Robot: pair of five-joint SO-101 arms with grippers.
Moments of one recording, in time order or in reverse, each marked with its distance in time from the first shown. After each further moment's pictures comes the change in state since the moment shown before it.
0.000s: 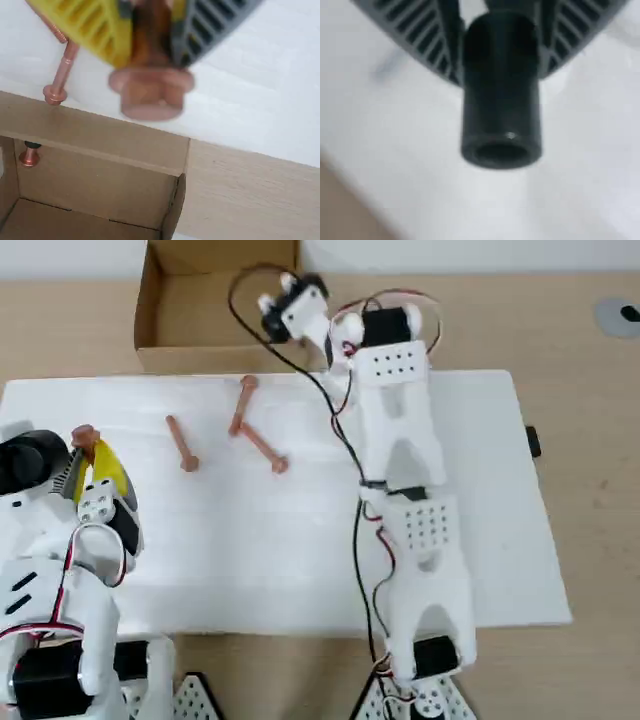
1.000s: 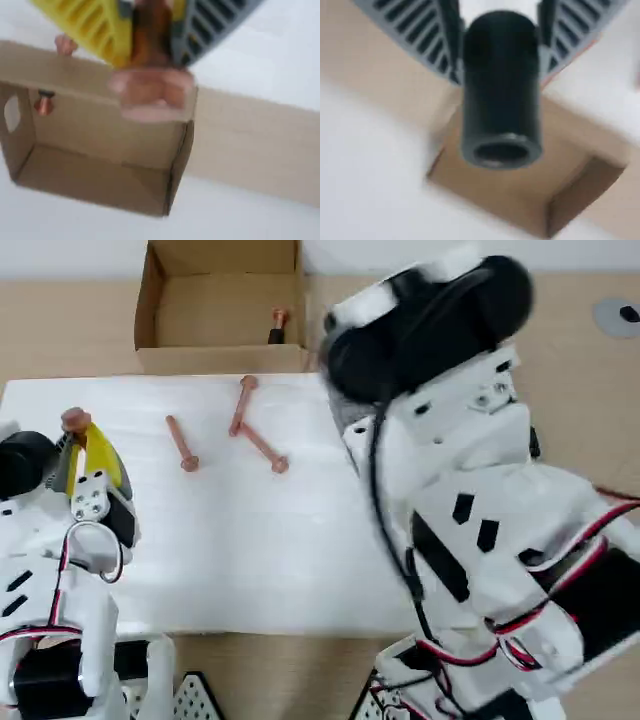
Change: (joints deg) left arm 0.0 -0.4 0.0 -7.0 0.0; right arm -14.1 -70.0 23.4 0.2 -29.4
